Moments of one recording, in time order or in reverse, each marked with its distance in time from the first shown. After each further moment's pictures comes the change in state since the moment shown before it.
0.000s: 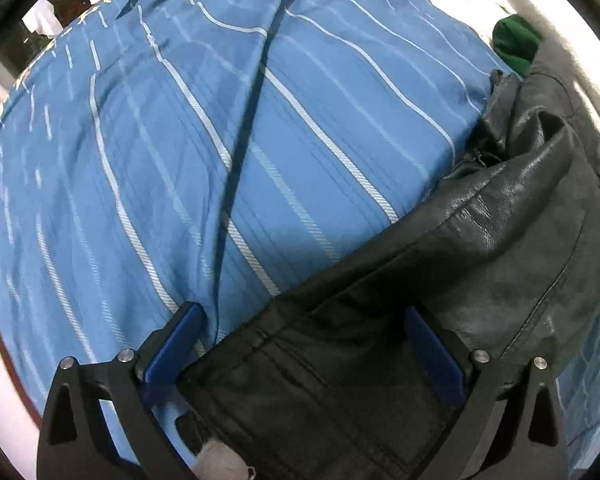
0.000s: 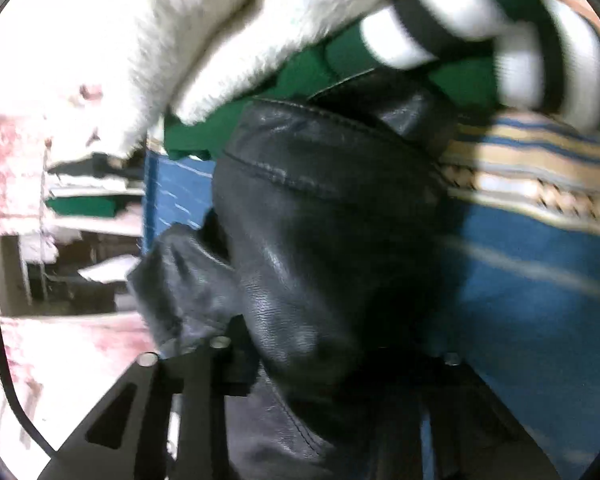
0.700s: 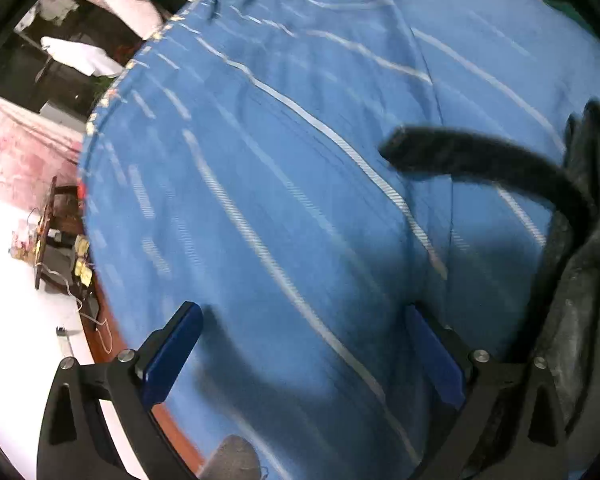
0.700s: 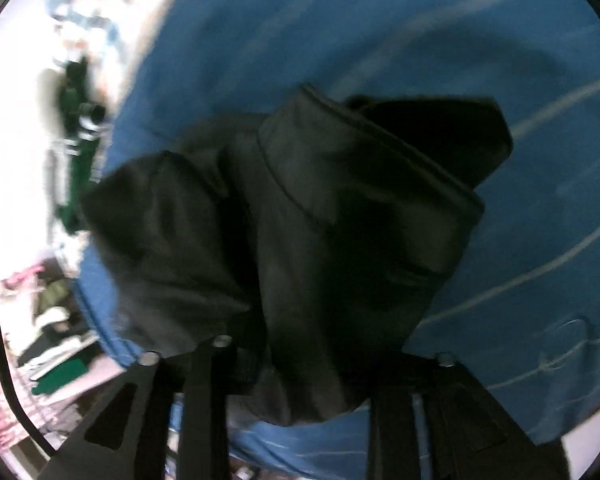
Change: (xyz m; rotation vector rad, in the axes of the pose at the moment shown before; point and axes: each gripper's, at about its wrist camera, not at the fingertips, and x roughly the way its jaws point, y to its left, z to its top) left arm 0.001 0.057 -0.049 0.116 -0.029 0.379; right arm -0.243 -0.157 -0.335 0.691 -0.202 -0.300
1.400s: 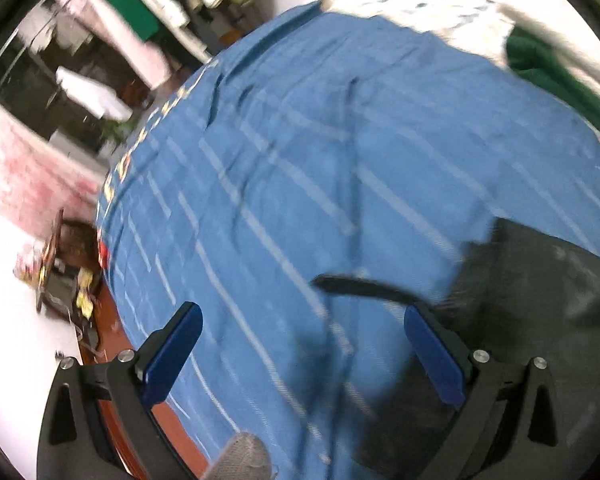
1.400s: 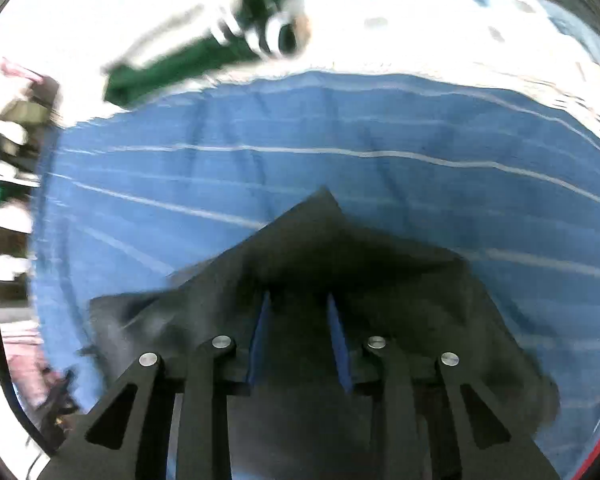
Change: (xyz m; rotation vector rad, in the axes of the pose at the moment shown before) left arm -0.113 -0.040 0.040 0.003 -0.183 -0.008; right arm 0.047 0.215 0.004 -0.722 -0.084 -0.286
